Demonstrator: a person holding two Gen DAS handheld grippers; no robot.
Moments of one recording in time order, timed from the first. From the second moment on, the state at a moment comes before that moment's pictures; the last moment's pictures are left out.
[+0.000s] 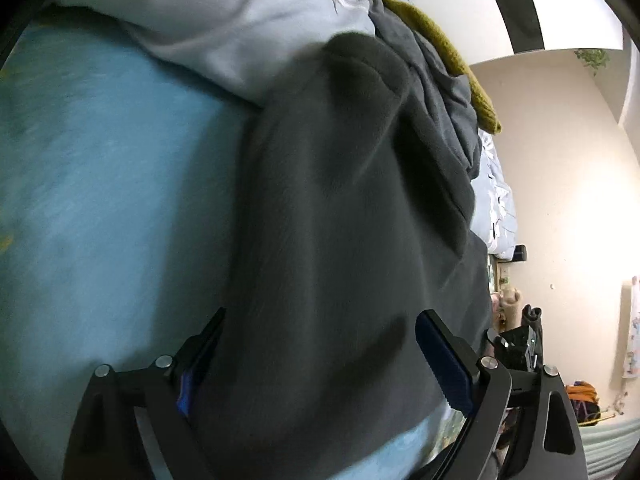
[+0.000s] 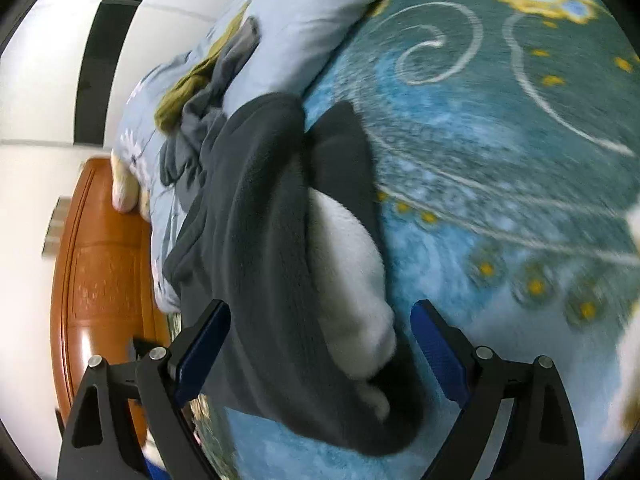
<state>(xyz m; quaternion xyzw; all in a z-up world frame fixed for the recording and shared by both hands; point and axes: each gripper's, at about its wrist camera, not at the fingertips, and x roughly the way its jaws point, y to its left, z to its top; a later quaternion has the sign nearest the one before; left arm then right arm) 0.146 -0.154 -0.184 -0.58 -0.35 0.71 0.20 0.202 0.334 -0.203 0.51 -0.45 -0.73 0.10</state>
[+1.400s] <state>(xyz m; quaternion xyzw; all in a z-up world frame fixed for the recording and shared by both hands) 0.185 -0.066 -0.047 -0.58 -0.19 0.76 0.22 0.225 0.305 -0.110 0.49 -0.42 -0.76 0.08</state>
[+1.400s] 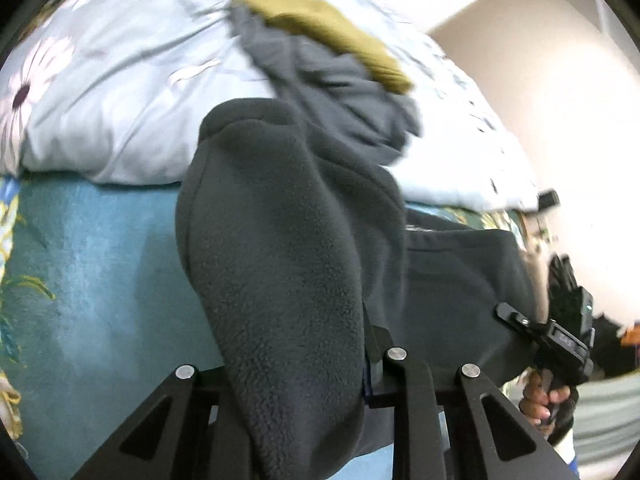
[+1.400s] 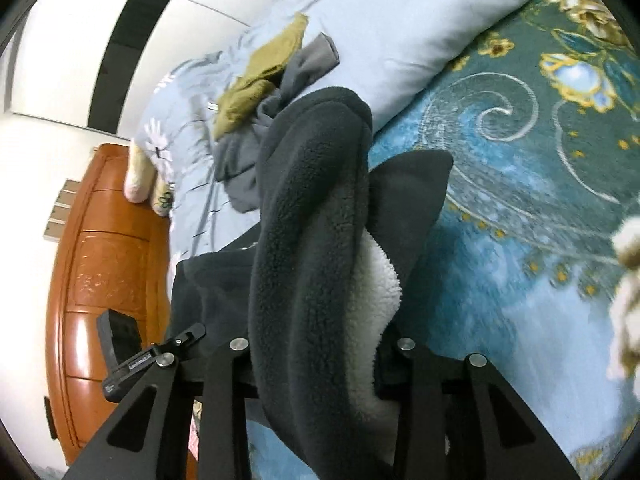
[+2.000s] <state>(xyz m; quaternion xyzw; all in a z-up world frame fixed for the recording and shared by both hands) 0.186 0.183 0.056 -0.58 -0.10 0.71 0.38 0.363 0.453 -0.009 0.40 -0.42 -0.81 0.03</state>
